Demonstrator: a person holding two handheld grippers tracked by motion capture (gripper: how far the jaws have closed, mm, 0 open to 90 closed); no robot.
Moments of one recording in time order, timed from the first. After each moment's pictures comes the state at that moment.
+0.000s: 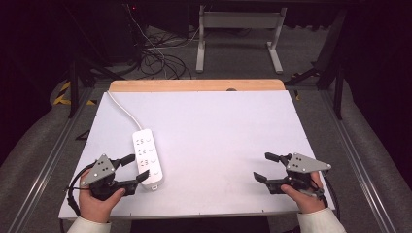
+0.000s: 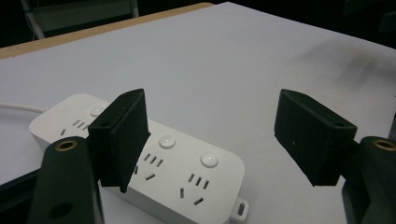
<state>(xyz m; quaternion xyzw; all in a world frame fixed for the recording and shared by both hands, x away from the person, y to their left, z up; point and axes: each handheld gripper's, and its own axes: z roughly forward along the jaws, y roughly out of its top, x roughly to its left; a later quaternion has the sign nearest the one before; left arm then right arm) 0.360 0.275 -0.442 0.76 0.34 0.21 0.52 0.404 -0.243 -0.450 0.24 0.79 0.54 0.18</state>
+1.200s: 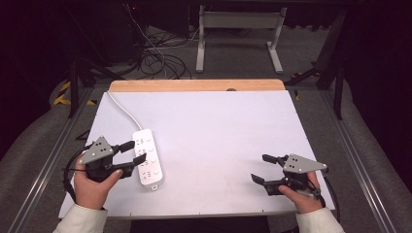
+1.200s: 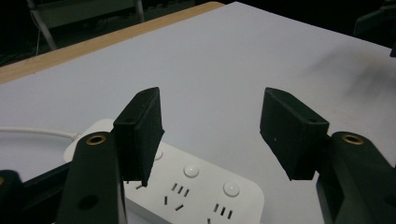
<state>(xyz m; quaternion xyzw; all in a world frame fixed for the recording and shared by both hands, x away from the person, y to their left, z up) 0.386 0.278 -0.401 0.77 0.34 0.21 0.49 0.405 -0.239 -0.455 0.24 0.80 0.53 0.17</state>
